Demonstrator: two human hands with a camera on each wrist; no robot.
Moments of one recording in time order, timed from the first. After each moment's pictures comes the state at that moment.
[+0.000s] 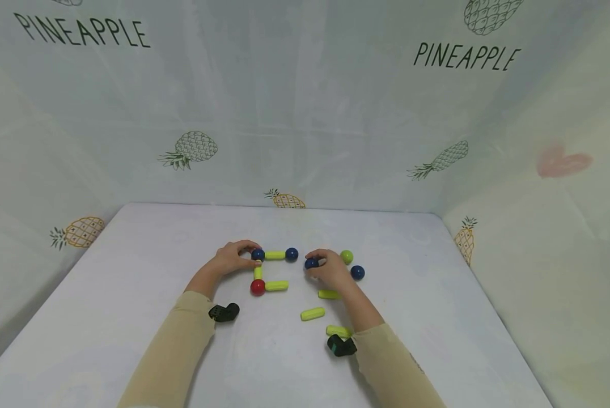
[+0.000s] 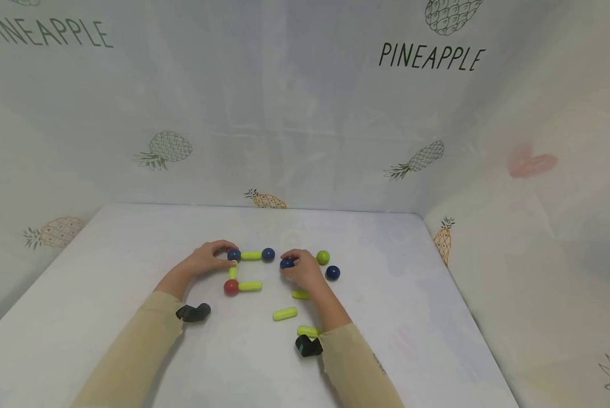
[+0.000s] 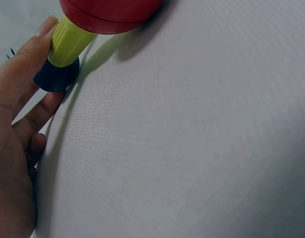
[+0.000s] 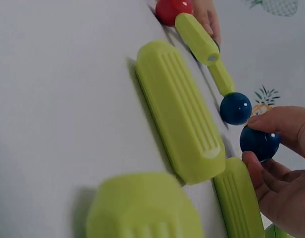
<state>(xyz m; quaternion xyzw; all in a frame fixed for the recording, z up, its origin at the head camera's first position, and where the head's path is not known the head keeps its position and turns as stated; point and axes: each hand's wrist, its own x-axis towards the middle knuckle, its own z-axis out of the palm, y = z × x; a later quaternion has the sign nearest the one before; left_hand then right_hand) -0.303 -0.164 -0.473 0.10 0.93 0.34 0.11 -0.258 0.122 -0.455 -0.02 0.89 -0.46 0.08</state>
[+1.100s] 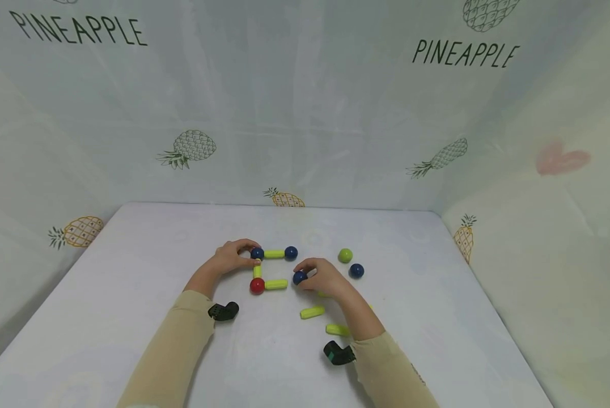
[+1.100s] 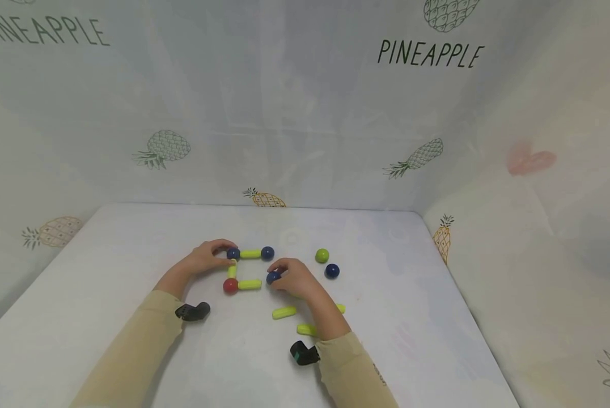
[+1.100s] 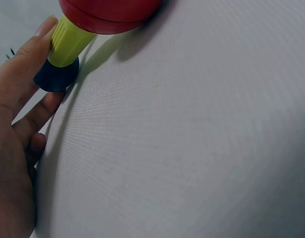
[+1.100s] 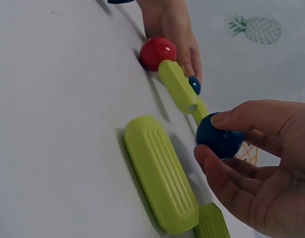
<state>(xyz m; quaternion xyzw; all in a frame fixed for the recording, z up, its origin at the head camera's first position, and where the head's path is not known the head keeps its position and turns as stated) -0.306 -0.167 -0.473 0.11 0.93 0.34 0.11 -0.233 0.111 -0.434 -0.10 0.88 -0.43 0.16</state>
